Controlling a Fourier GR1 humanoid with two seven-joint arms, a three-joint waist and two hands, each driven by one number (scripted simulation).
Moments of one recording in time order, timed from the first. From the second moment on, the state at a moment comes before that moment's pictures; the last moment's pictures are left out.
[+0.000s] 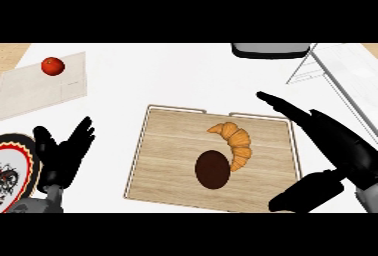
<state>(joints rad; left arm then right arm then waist) -0.06 0.40 -0.17 -1.36 0.39 0.19 0.22 -0.38 -0.68 0.39 -1.98 -0.17 0.10 0.71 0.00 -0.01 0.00</state>
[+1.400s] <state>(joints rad) -0.05 0.35 -0.09 -1.36 0.33 0.13 0.24 -0.47 -0.32 0.69 -1.84 0.31 0.12 1.05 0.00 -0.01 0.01</state>
